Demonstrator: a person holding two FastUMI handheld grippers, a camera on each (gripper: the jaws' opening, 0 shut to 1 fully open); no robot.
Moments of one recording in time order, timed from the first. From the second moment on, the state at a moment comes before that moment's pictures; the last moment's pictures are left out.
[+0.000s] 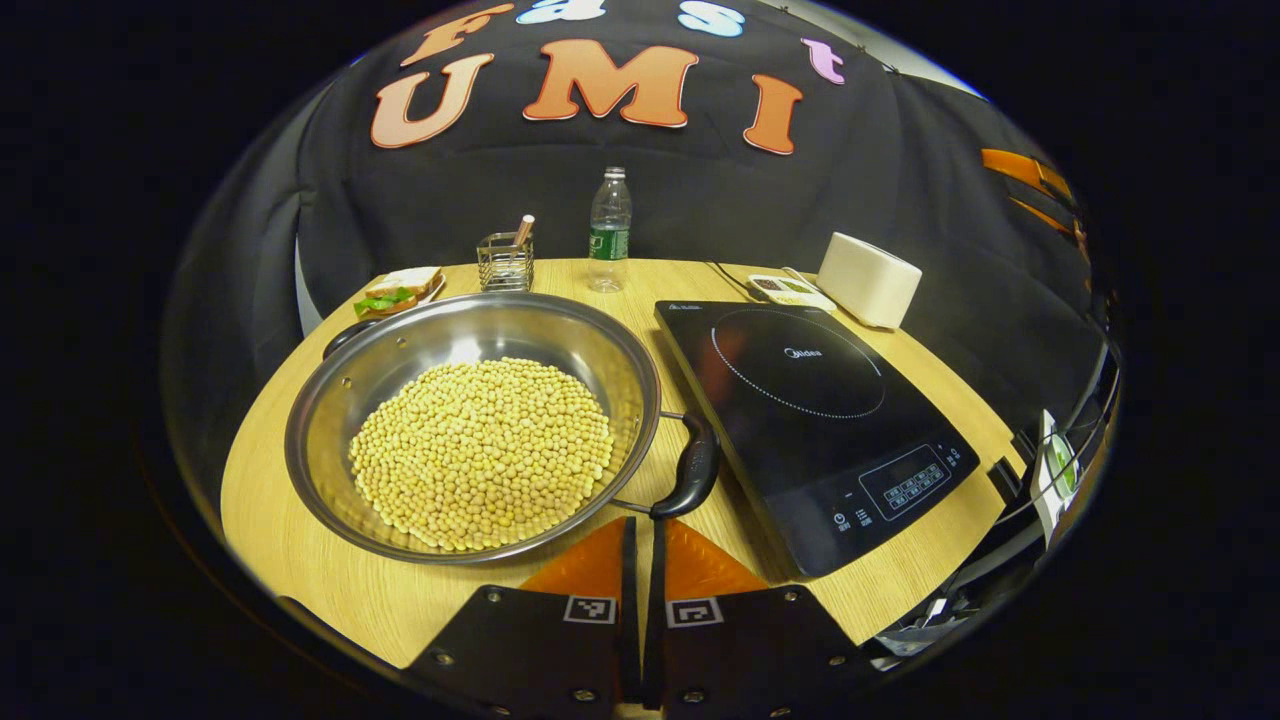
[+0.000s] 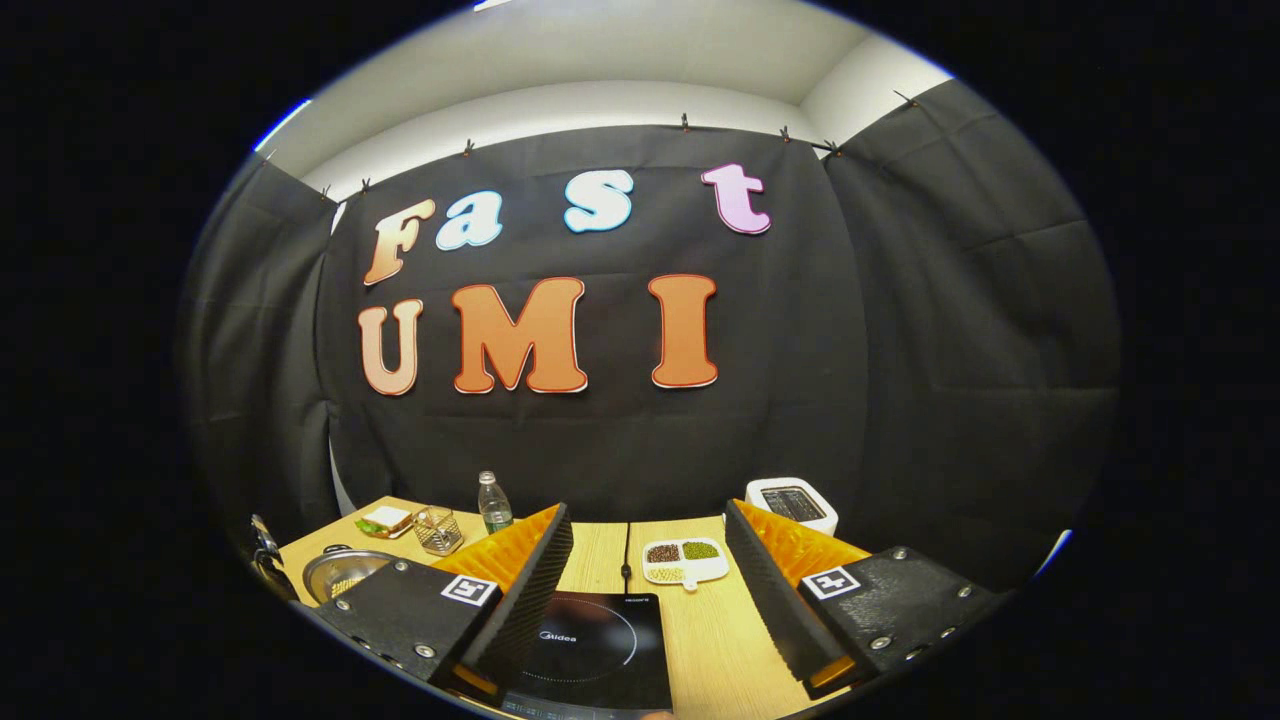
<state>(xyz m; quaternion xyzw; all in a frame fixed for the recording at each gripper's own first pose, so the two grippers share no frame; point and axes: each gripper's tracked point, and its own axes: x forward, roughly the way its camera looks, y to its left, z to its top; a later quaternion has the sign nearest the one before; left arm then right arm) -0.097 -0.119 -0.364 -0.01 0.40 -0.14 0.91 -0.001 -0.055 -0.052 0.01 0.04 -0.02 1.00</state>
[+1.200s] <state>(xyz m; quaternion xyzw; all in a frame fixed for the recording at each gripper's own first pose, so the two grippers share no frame) -0.020 -0.153 -0.381 -0.01 0.39 -0.14 0.91 0.001 -0.104 -0.066 0.00 0.04 -0.06 1.00</state>
